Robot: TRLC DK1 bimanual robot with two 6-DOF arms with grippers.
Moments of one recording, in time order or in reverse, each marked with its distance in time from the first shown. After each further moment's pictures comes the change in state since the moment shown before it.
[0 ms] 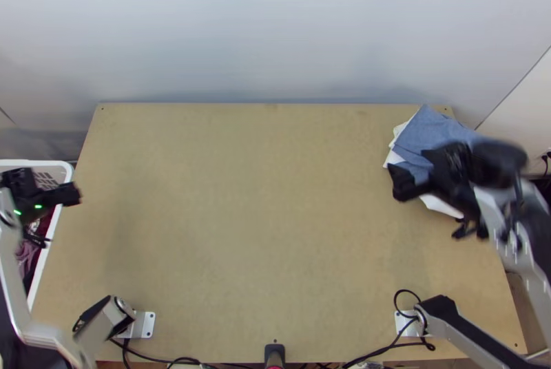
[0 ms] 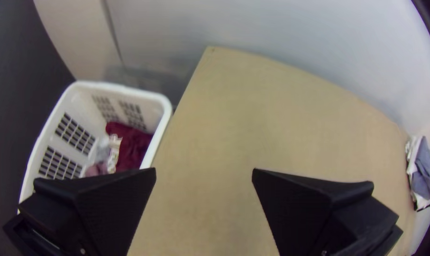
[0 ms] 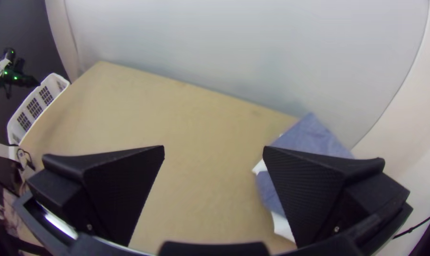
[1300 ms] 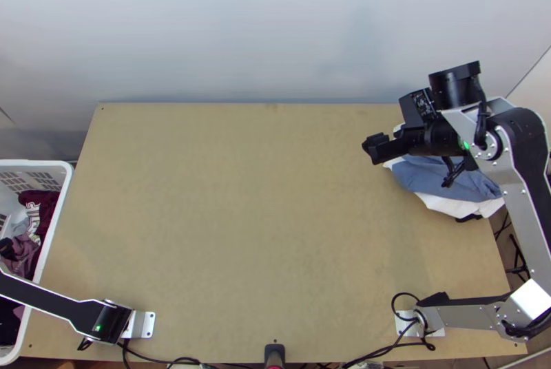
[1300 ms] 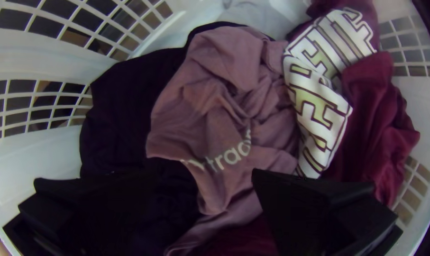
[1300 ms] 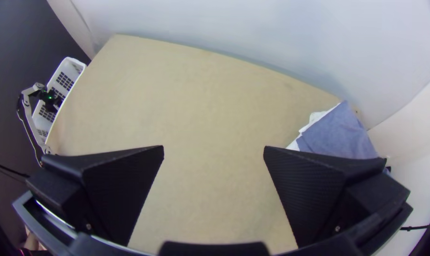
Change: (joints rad) left arm 0.596 1.550 1.088 -0.183 -0.325 0.108; right arm 0.064 0.505 0.651 -0.476 -0.087 0.087
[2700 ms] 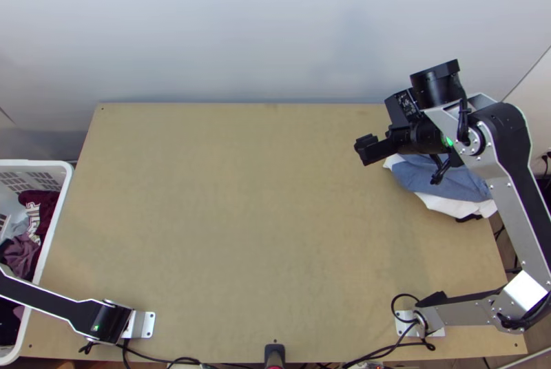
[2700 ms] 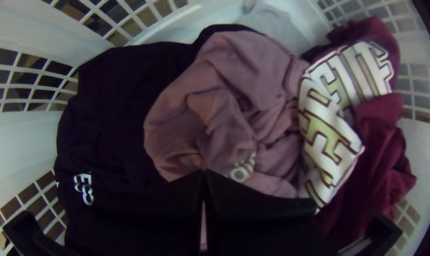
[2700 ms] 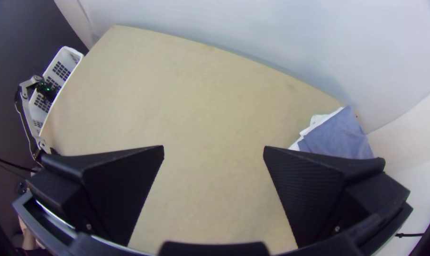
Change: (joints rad) left arm 0.019 0.106 0.105 -0.008 0.077 -0.155; right arm 0.053 0.041 0.027 -0.009 0.051 -0.008
